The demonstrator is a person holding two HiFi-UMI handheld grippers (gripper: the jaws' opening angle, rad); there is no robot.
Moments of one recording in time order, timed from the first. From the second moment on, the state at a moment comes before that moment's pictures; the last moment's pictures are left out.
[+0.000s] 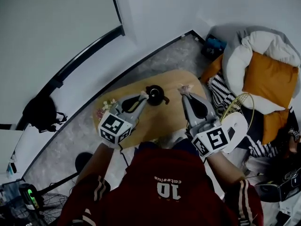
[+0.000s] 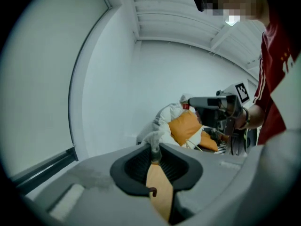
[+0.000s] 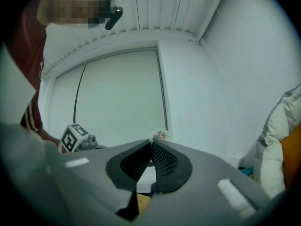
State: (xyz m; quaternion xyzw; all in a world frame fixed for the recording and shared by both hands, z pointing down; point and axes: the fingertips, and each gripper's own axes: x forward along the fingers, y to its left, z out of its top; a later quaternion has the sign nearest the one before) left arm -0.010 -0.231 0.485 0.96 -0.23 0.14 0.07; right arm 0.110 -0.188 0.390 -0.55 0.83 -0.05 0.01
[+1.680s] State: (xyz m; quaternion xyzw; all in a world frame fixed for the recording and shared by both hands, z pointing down) left arm 0.062 -0.330 0.731 0.89 -0.23 0.38 0.11; right arm 0.182 -0.192 0.440 -0.60 0.79 -0.12 -0.01
